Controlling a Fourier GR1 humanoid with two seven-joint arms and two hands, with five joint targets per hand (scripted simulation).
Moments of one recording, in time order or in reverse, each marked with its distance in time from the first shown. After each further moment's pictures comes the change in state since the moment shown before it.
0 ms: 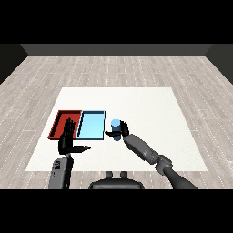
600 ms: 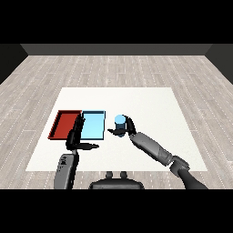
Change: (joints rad) left arm -0.074 -0.021 -0.113 -0.033 -0.071 0.036 0.122; right arm 0.072 -0.233 -0.006 -0.463 0.169 -0.065 0.105
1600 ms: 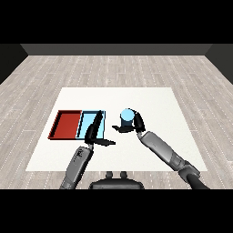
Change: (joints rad) left arm -0.179 -0.016 -0.237 0.166 0.009 0.197 0.051; right arm 0.103 -0.113 -0.204 -0.376 0.290 0.067 0.192
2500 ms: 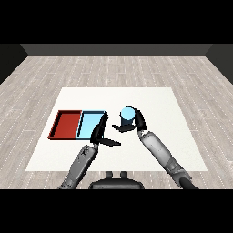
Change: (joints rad) left arm -0.055 0.000 -0.089 0.091 0.060 0.068 -0.036; right arm 0.075 0.124 -0.204 -0.100 0.283 0.176 0.128
